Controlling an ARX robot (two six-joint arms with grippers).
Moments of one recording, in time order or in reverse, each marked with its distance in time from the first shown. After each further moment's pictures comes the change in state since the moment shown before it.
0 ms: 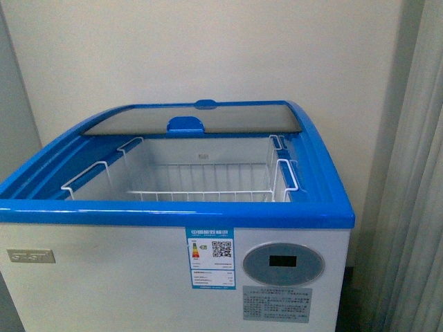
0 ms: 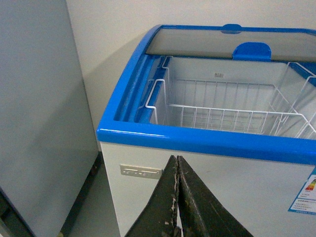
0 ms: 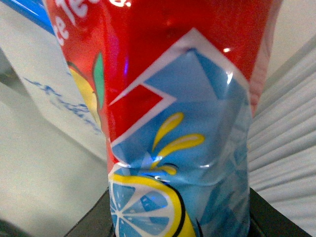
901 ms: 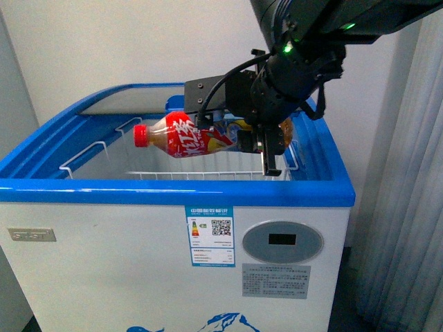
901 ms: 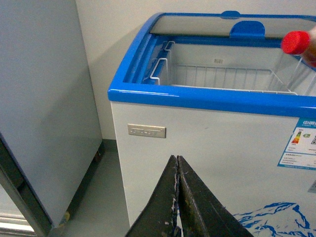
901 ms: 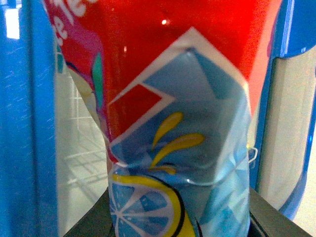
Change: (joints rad) left arm 0.000 -0.519 -0.265 -0.248 0.000 -0.002; right arm 0.568 1.131 0.823 0.242 0.413 -0.604
